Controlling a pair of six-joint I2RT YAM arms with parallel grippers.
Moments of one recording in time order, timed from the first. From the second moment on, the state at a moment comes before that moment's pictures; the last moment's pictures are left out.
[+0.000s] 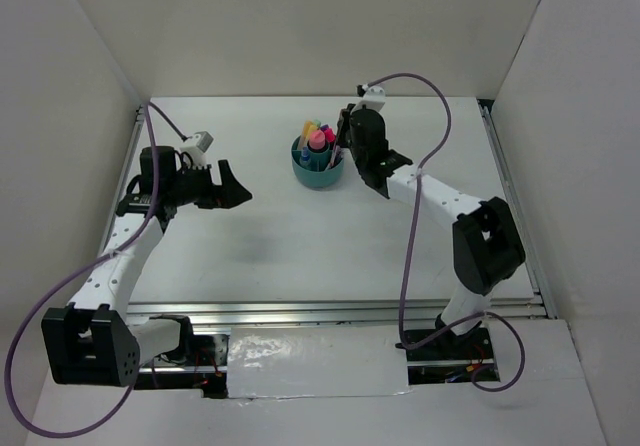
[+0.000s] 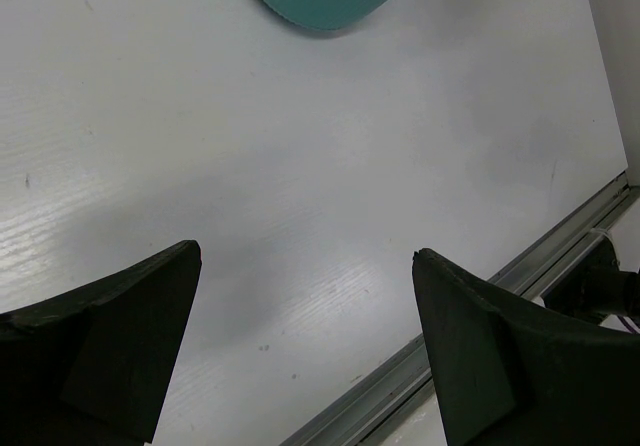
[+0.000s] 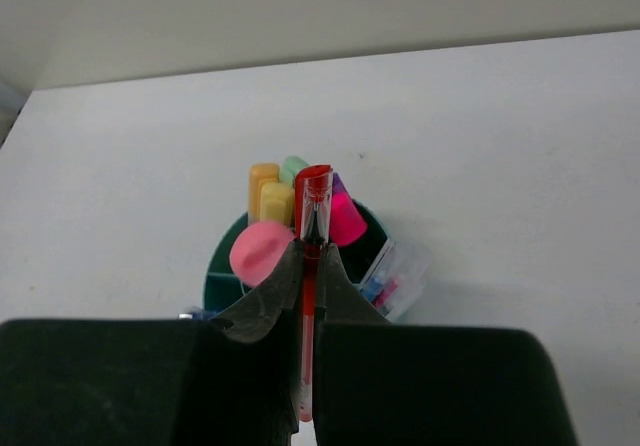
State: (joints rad) left arm -0.01 1.16 0.93 -0.40 0.61 -0.21; right arm 0.54 1.68 1.26 0.23 0.35 0.33
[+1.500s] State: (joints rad) left arm 0.04 1.21 0.92 -0.40 0.63 -0.21; right arm 0.65 1.89 1.38 0.14 0.66 0.46
